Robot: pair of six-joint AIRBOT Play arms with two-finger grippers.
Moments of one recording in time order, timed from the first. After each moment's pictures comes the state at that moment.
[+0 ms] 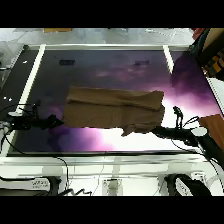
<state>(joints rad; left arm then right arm) 0.45 -1.52 0.85 0.73 -1.10 -0.83 -0.20 -0.93 0.42 -0.71 0.93 1.00</state>
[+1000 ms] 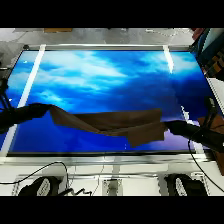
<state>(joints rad) 0.39 -0.82 0.77 0.68 -1.08 -0.89 -0.20 -0.48 0.64 -0.94 1.10 1.38</state>
